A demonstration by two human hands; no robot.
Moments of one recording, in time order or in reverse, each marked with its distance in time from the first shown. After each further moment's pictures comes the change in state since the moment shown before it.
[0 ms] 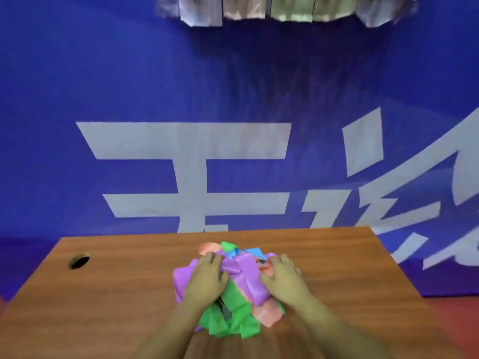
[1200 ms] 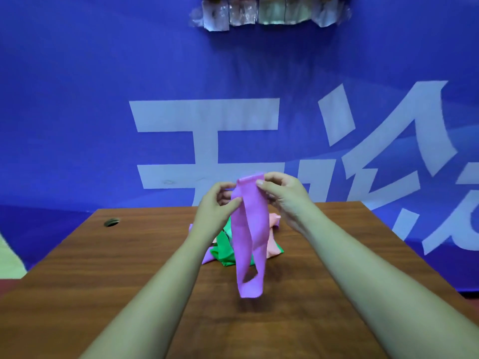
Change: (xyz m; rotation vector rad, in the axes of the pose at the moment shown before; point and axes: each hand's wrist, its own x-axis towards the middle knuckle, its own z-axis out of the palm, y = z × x) left_hand -0.171 0.079 -0.060 -0.951 0.400 0.229; right_hand -0.165 -0.058 -0.067 1.248 0.113 -0.448
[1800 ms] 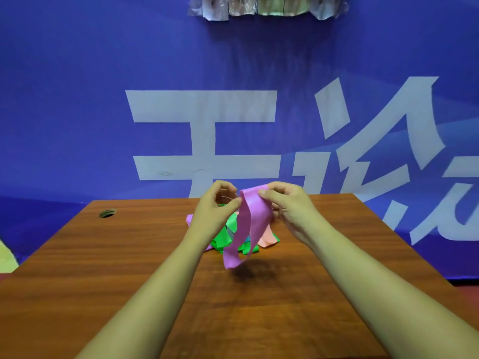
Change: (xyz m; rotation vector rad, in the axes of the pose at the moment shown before) left_hand -0.035 0.005 -0.007 -0.024 -0.039 0.028; right_hand -0.050 0.006 0.007 -0.031 0.046 0.077
